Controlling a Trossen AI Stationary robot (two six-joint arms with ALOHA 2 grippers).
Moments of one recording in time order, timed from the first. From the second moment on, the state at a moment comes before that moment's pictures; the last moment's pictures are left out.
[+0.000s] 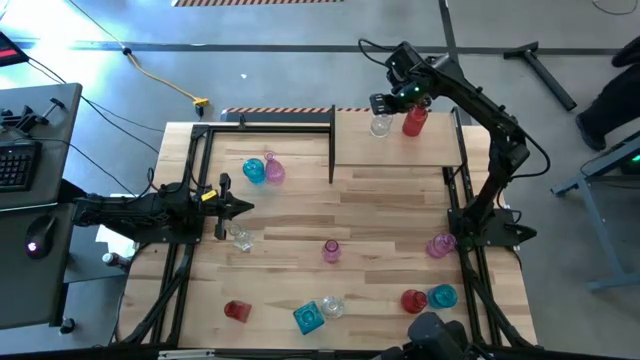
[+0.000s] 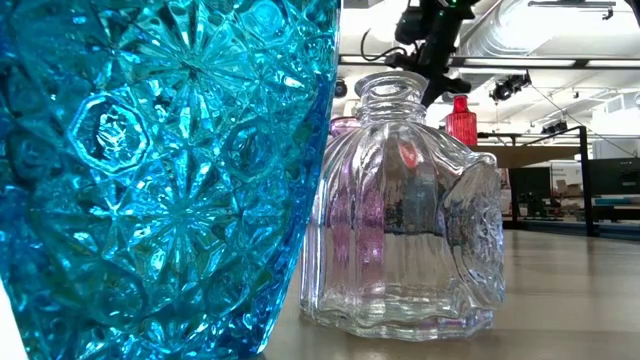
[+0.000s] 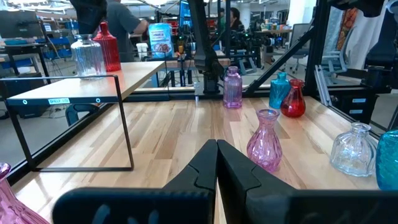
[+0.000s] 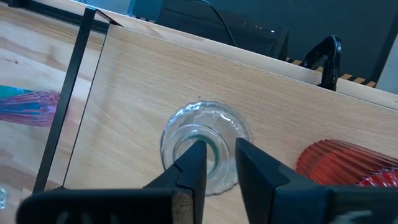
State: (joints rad) left arm 0.00 0.04 0.01 0.01 -0.04 0.06; right arm -0.82 1.74 1.85 -1.25 -0.07 0.45
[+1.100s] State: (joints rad) left arm 0.00 0.04 0.01 0.01 -0.04 0.06; right arm -0.80 1.65 1.85 -1.26 -0.08 0.44
